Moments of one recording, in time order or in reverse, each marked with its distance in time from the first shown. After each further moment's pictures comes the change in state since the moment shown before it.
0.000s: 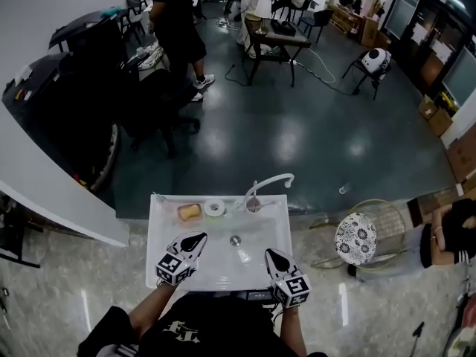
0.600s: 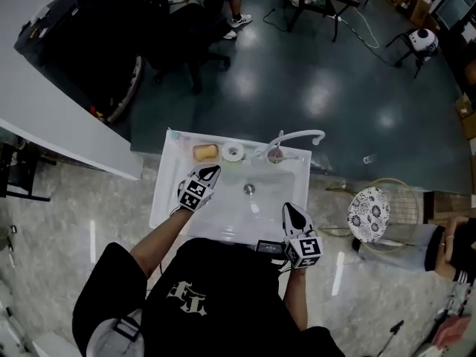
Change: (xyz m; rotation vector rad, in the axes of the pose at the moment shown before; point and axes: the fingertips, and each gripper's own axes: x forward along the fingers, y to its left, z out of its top) left arm 0.067 0.089 -0.108 0.095 0.294 0.219; right arm 0.025 -0.038 -0.019 -0.029 0.012 0.025
